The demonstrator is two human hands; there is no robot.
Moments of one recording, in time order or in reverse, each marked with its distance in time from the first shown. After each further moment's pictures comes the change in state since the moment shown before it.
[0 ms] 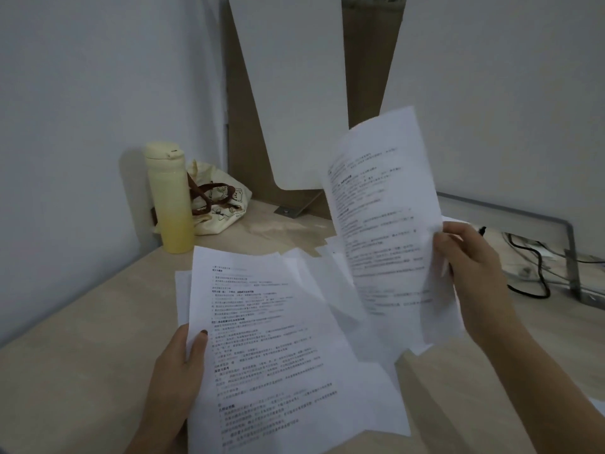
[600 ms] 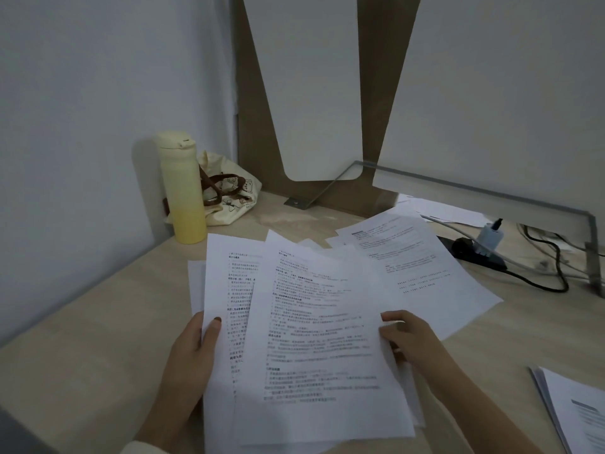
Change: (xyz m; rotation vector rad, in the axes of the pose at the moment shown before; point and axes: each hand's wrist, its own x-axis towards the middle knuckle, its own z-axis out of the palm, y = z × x) left_hand -0.003 0.007 -0.006 -0.170 -0.075 -0.024; right_hand -0.050 0.093 0.036 -0.265 -0.392 0.523
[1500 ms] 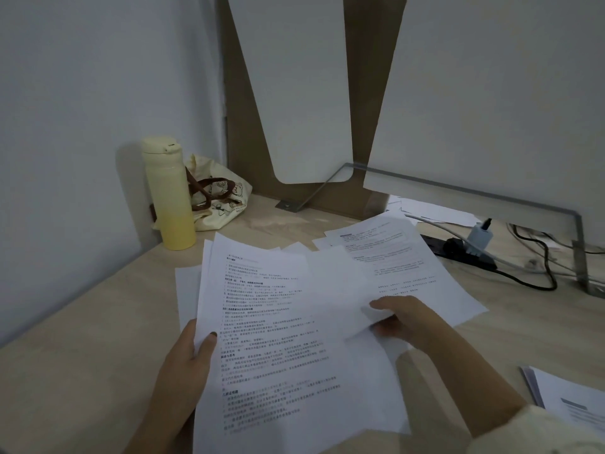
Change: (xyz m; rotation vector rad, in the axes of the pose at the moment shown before) left_hand 0.006 -0.010 0.002 0.122 -0.100 -0.018; right_hand 0.048 -0.020 -0.015 0.339 -0.017 0.237
